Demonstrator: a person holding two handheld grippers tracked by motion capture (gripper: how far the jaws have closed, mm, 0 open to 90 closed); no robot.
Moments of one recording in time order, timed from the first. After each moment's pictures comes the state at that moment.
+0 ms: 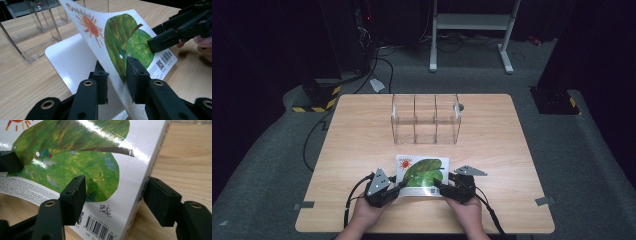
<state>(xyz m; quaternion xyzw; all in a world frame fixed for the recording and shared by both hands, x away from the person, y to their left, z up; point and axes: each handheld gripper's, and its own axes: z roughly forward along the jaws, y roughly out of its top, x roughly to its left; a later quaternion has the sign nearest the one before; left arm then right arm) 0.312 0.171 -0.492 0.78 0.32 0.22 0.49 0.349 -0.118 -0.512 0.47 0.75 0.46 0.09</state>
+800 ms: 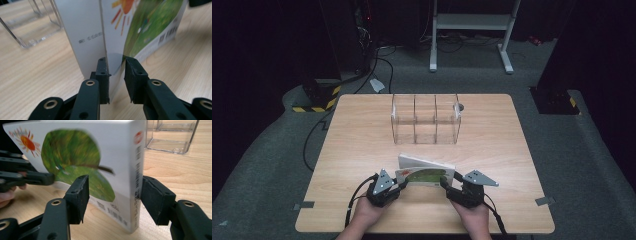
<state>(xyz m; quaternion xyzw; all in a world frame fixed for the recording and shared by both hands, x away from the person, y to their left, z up) 0.321 0.169 -0.517 0.81 0.32 0.21 0.44 0.323 -0.134 -0.495 0.44 0.73 0.50 0.15</state>
